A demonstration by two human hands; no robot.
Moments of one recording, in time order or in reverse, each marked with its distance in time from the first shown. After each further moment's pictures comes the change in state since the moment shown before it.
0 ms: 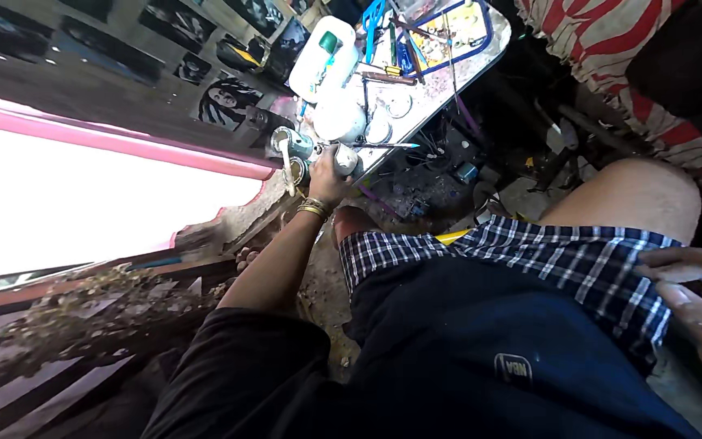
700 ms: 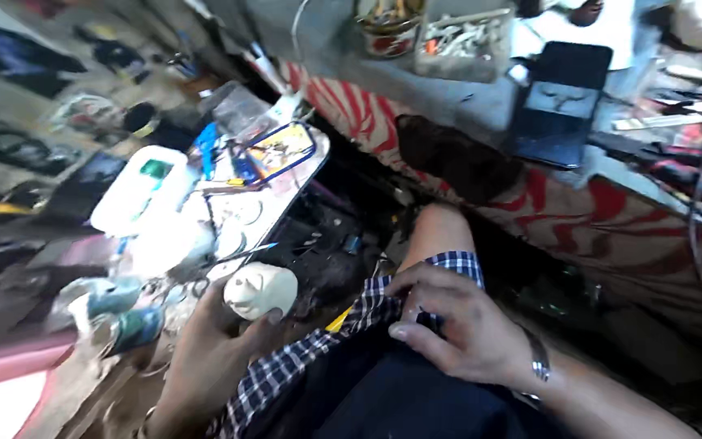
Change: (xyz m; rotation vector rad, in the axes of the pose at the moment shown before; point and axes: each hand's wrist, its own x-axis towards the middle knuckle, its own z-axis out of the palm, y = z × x) left_hand -0.100 0.182 -0.067 -0.853 -0.144 0.136; right_hand 0.033 -0.053 0.030 -0.125 -0.100 -0.334
